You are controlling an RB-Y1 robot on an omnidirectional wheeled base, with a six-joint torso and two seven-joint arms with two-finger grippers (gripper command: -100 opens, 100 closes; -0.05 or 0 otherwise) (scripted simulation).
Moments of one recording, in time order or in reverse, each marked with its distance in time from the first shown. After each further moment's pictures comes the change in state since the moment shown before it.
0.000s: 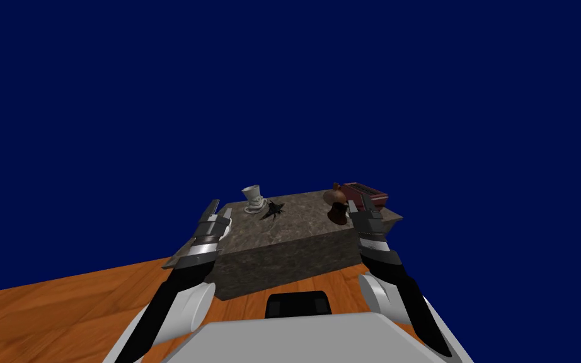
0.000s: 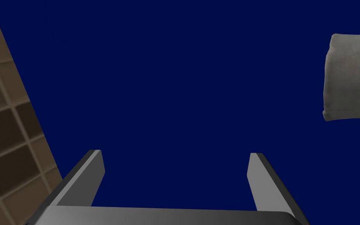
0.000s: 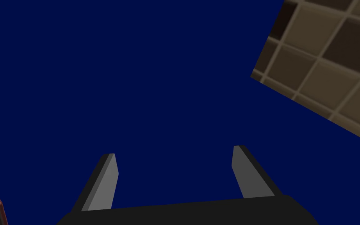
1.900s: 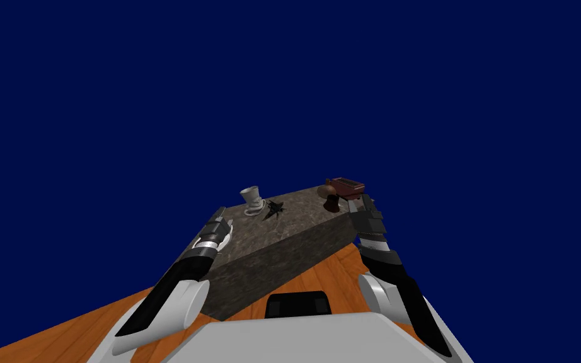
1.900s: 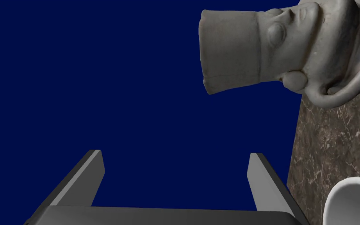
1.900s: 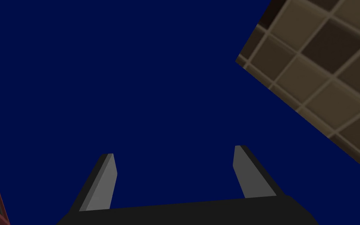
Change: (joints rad) left arm -0.023 0.010 0.061 -0.043 0.003 0.491 0.091; right arm 0.000 0.000 0.000 0.000 0.000 0.000 0.000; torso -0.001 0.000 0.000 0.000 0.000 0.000
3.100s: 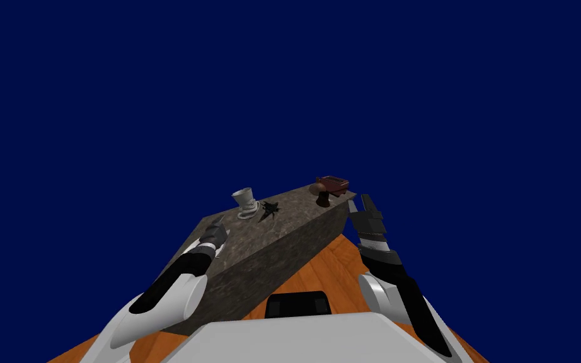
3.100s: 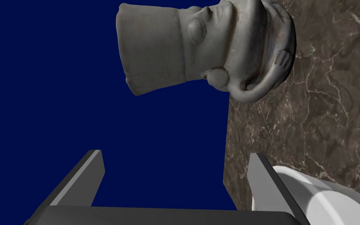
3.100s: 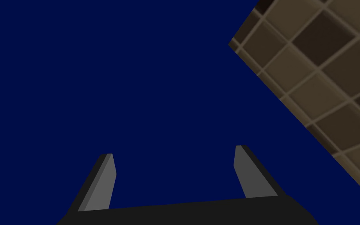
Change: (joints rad) left arm -0.043 0.000 0.057 0.015 -0.003 0.311 0.079; right arm 0.000 0.000 0.000 0.000 0.000 0.000 0.000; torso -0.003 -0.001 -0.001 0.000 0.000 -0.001
